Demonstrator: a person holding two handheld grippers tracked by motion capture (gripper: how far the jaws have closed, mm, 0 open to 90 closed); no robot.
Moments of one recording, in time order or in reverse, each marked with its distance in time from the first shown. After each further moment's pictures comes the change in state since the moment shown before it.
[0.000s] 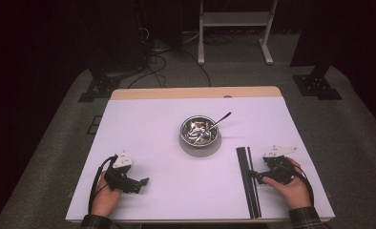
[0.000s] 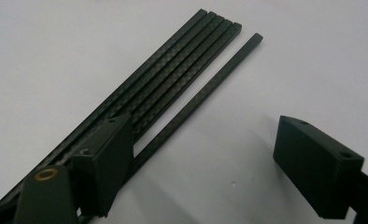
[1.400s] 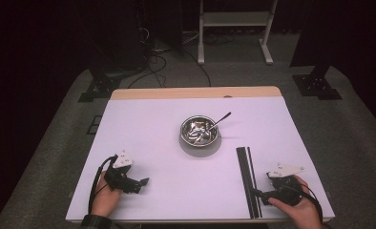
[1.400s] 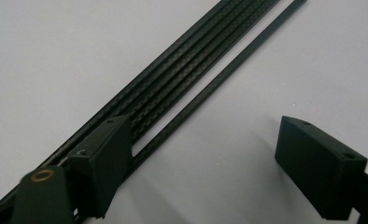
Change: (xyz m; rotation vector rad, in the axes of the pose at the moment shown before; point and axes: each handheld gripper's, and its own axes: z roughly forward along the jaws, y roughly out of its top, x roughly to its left) left arm 0.000 0.000 0.000 0.000 0.000 0.000; right arm 0.034 -0.033 -0.031 0.010 0.021 -0.032
